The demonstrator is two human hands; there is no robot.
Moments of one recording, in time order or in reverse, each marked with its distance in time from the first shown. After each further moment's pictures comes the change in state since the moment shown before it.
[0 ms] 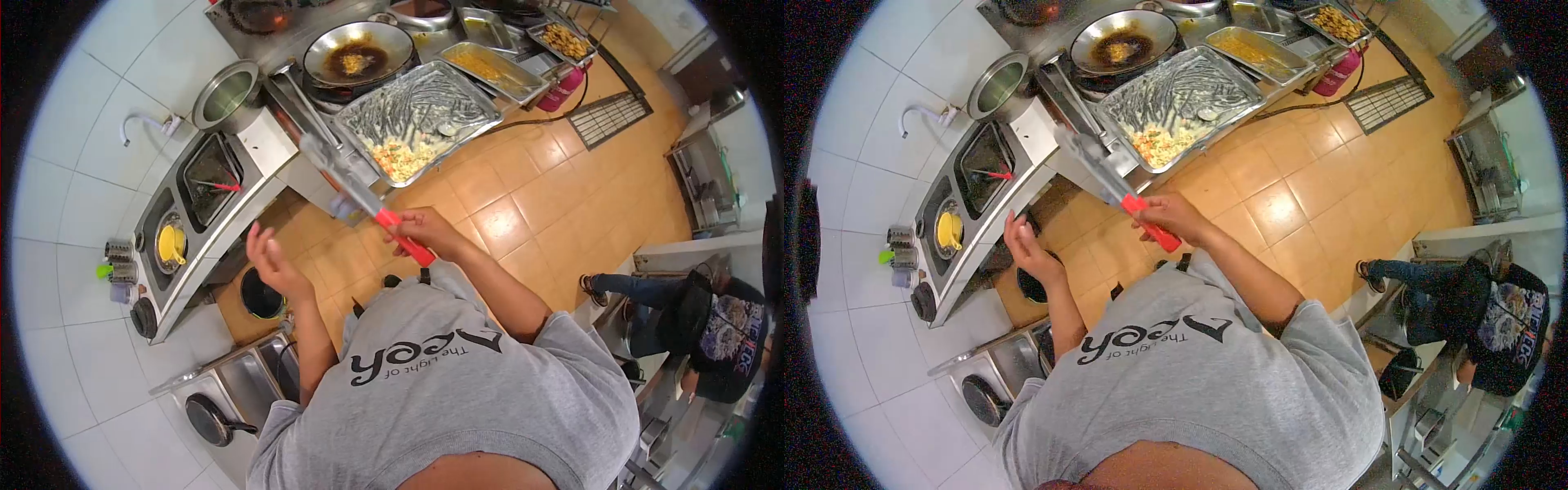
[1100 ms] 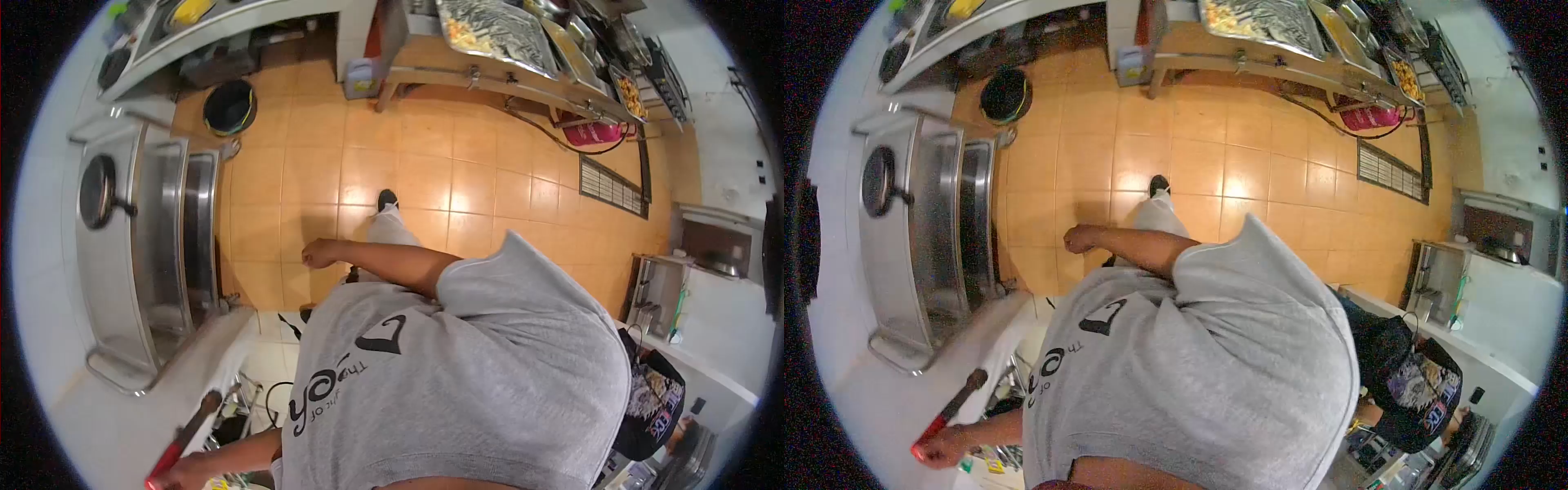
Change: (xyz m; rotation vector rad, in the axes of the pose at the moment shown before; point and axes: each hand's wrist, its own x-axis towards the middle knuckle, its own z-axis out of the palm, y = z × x) left_hand -0.391 0.346 -0.395 1.386 1.349 0.410; right_hand -0.122 0.449 0.104 -1.349 -1.092 0.254
